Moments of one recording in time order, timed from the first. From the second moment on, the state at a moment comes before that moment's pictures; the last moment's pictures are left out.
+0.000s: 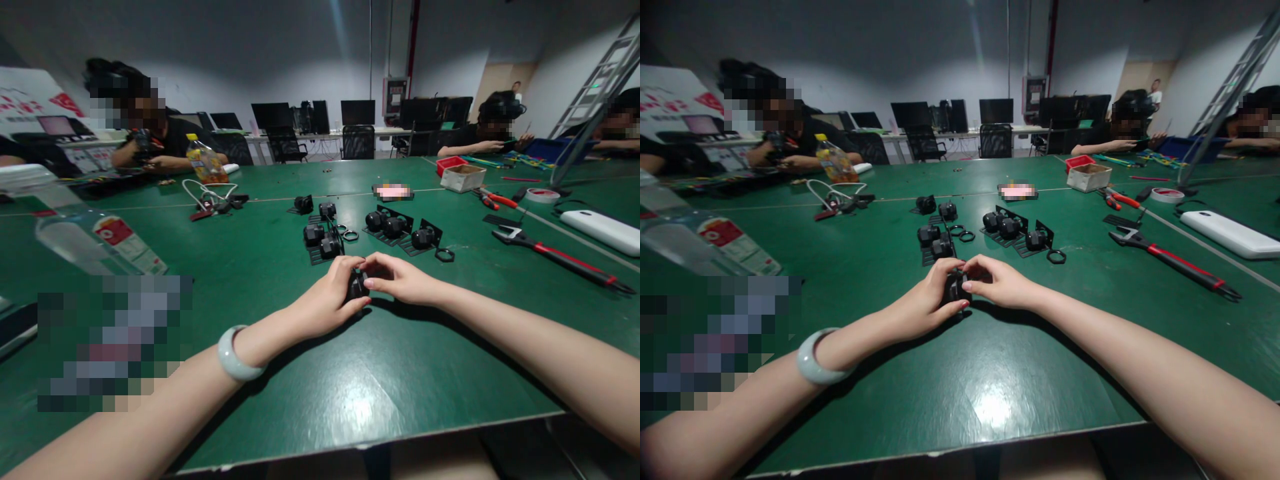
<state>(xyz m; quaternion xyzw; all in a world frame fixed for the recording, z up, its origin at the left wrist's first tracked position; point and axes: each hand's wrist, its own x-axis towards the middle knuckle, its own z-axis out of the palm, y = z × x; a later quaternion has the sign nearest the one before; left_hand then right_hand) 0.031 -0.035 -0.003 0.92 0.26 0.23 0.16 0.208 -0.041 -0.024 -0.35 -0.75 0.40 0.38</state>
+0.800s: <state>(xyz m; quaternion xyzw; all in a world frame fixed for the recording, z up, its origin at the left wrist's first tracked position) 0.032 -0.034 -0.004 0.92 0.26 0.23 0.15 0.206 -0.040 -0.023 -0.42 -0.78 0.30 0.36</state>
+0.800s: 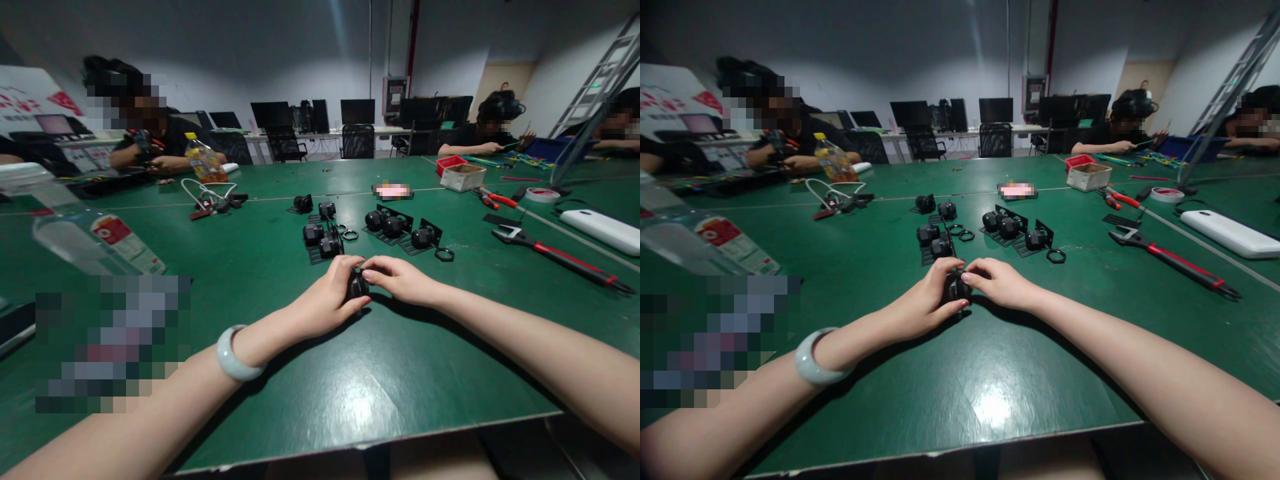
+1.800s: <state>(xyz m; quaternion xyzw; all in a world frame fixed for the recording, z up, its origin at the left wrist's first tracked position) 0.031 -0.034 -0.005 0.92 0.25 0.24 0.17 0.203 -0.047 -0.025 -0.35 -0.74 0.41 0.41</state>
